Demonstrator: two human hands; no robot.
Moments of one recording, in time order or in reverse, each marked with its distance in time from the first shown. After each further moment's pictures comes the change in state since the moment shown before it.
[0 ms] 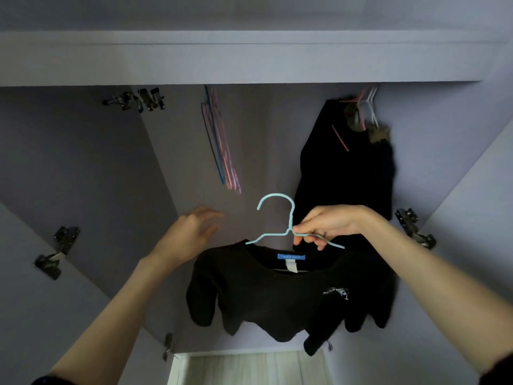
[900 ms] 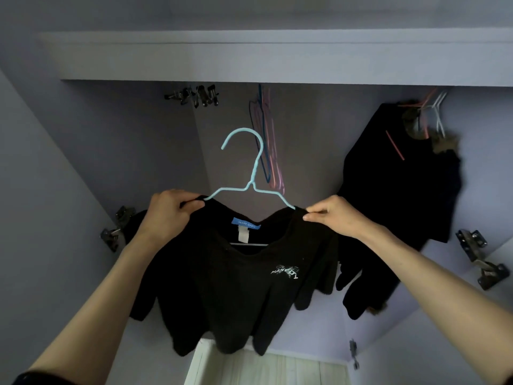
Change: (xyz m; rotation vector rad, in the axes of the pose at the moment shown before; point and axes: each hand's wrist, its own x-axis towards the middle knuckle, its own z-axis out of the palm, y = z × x) left_hand -0.034 -0.037 -0.073 0.007 0.323 -0.283; right_hand 0.064 -0.021 0.025 -0.164 0.520 -0.388
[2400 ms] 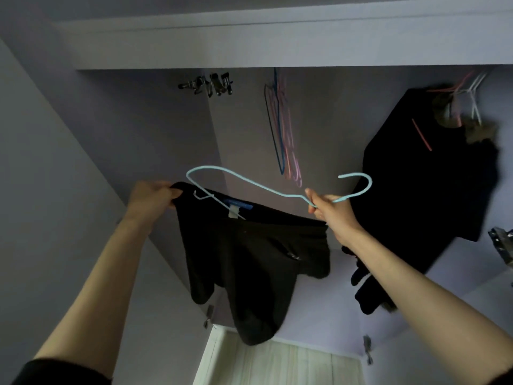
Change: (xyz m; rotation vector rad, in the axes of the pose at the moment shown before) left_hand 0.005 -0.011 -0.025 -0.383 0.129 -0.562; right_hand 0.010 -0.011 0.050 0.699 0.279 0.140
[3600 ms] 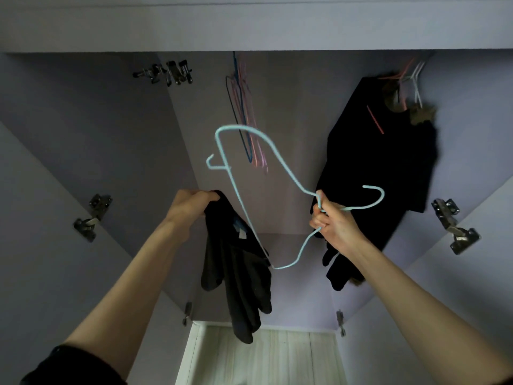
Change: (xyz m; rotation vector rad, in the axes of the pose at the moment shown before) left_hand -0.050 0.018 0.088 -0.042 -0.283 -0.101; right_hand -0.043 0.025 -0.054 0.465 0.022 0.128
